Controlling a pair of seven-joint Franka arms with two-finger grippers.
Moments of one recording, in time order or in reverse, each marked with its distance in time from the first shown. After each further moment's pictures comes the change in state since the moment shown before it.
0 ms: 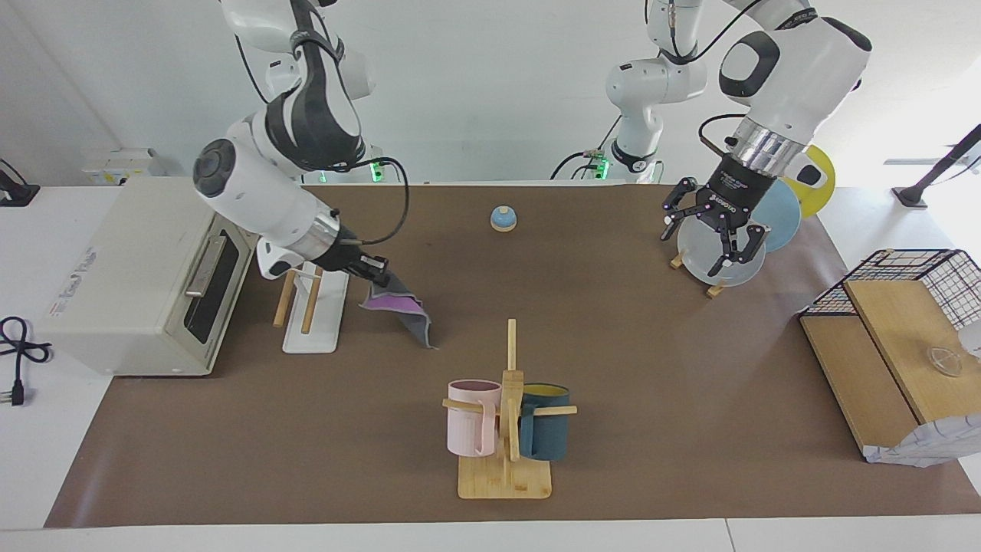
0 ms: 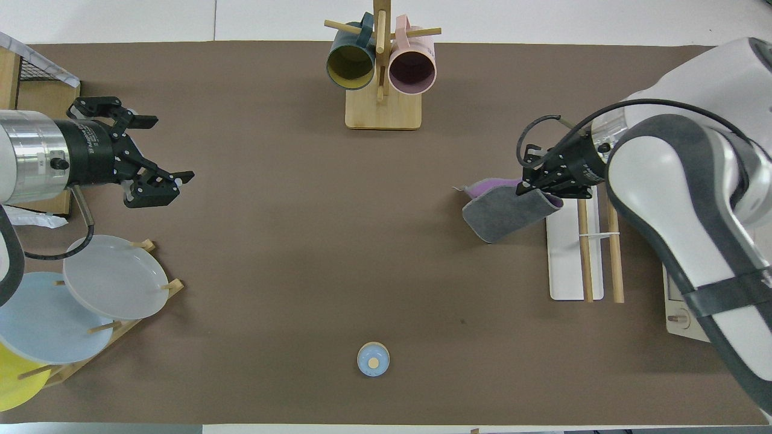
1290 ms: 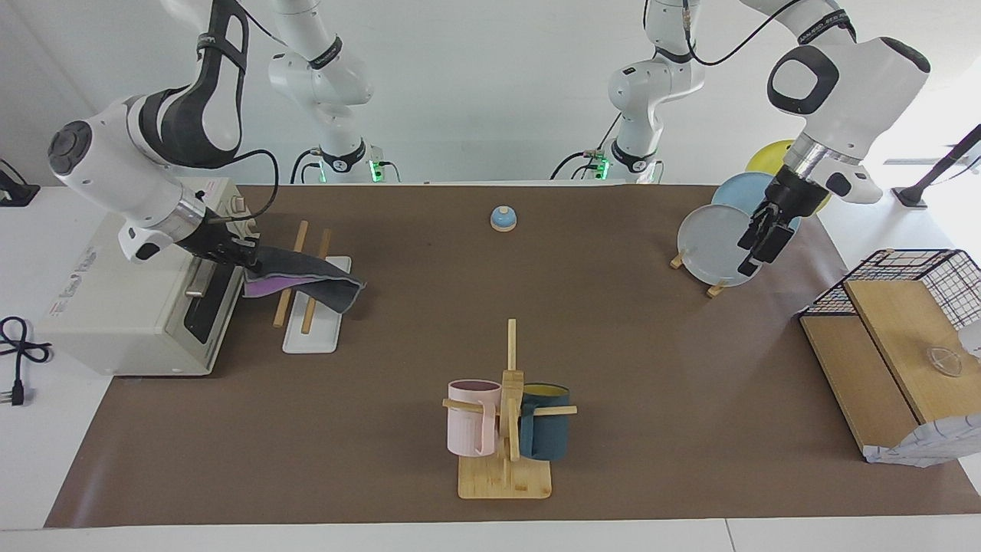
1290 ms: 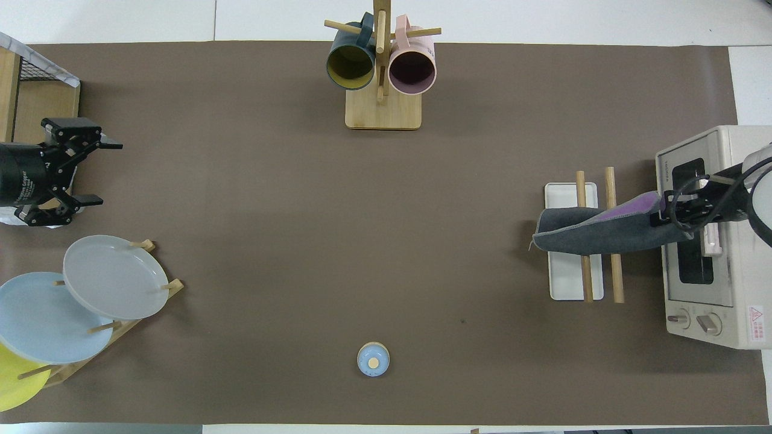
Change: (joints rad) left arm 0.166 -0.010 0.002 -0.055 0.069 -0.067 1.268; right arm -0.285 -0.106 0.001 -0.175 -0.232 0.029 -0.483
